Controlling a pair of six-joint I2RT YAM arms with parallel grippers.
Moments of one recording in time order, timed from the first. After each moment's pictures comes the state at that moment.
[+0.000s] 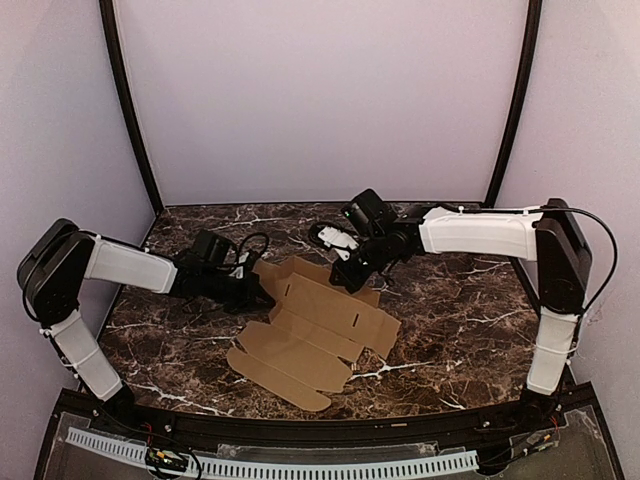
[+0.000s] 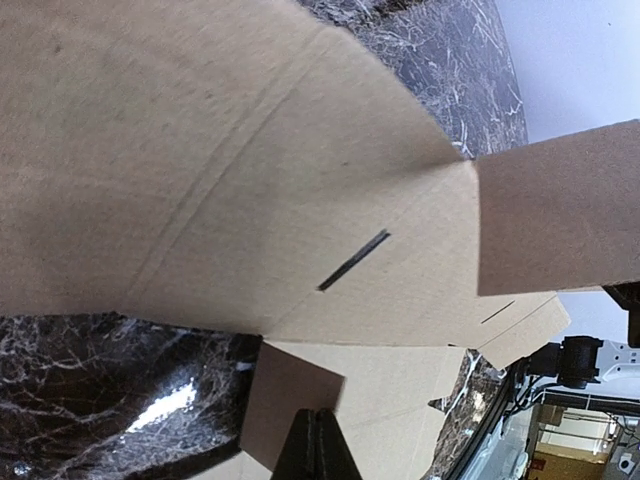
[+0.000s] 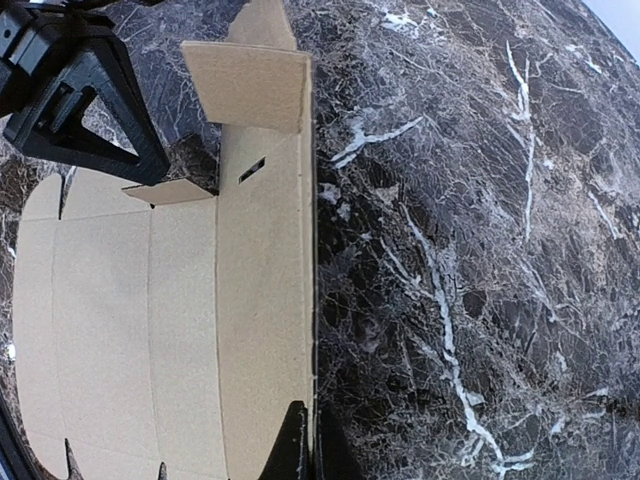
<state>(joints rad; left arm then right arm) -0.52 1.68 0.81 0.02 0.53 -0.66 0.84 1.89 1.46 -0.51 -0.17 -0.12</state>
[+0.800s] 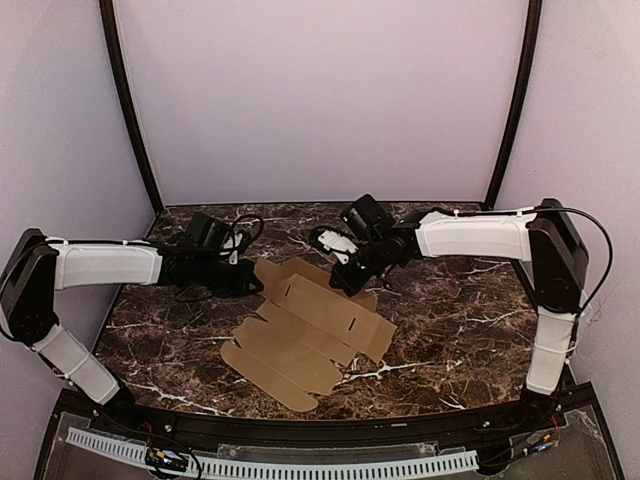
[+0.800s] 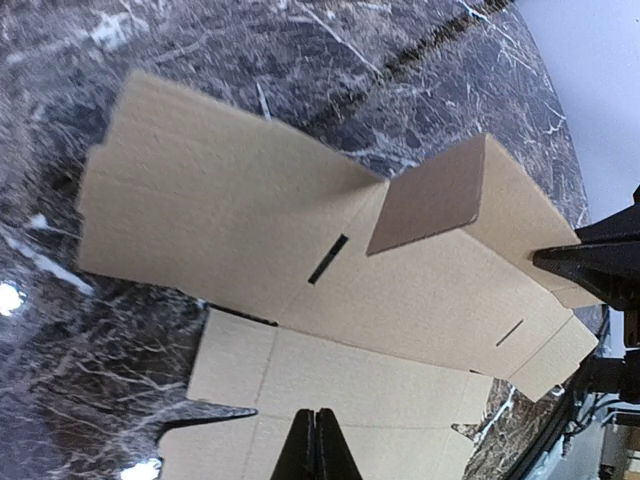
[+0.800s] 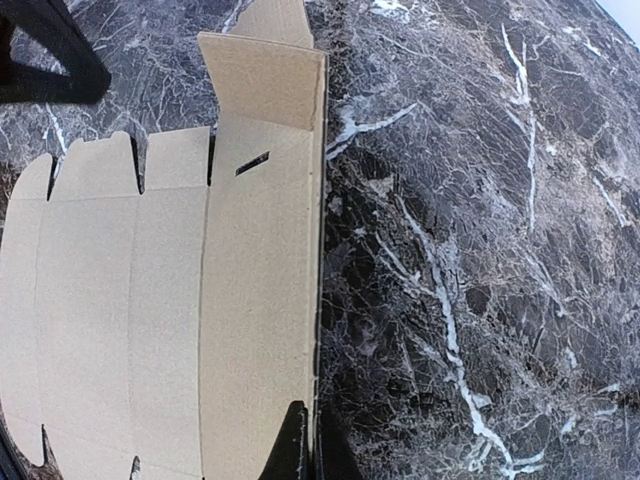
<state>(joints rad) -0.58 1.54 0.87 -0.19 0.29 -0.55 0.84 1.91 1.44 -0.47 -0.15 -0.09</state>
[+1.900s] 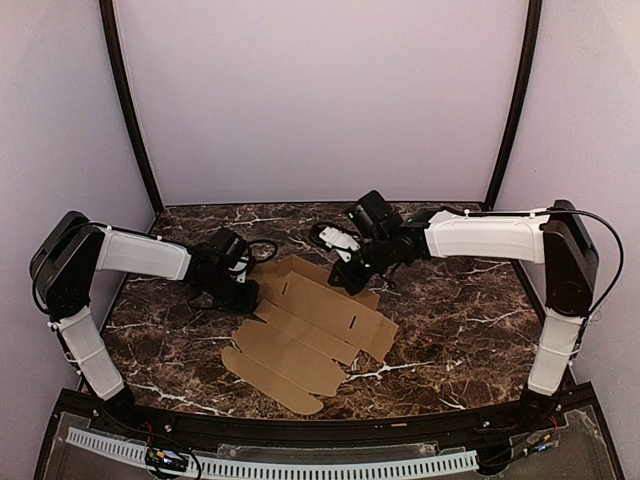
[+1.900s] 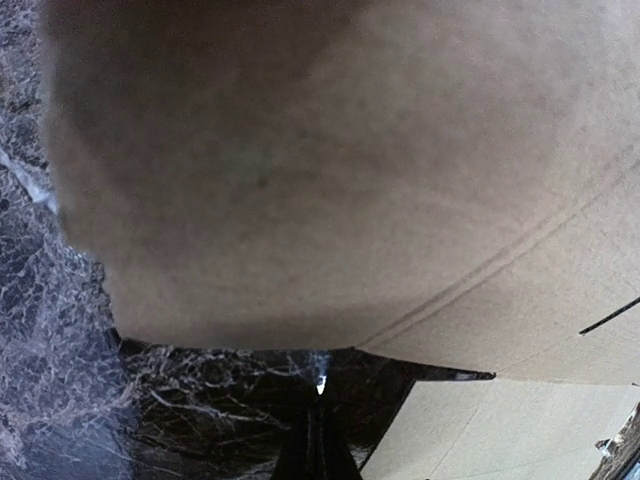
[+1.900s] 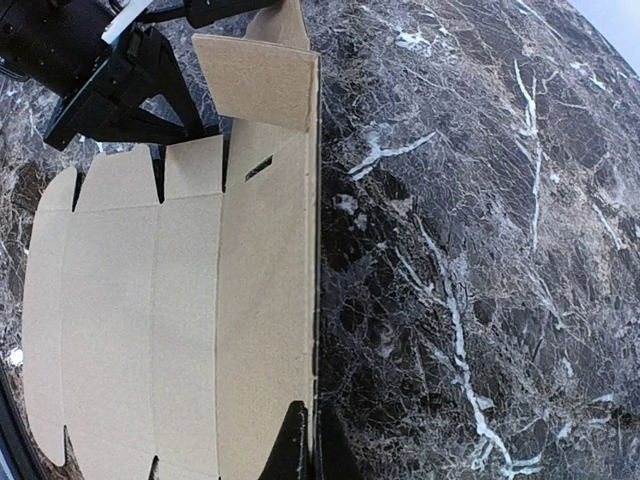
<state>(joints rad) -0.57 1.76 0.97 -0.35 0.12 -0.45 0.85 1.86 1.40 -0.44 -0.19 -0.11</state>
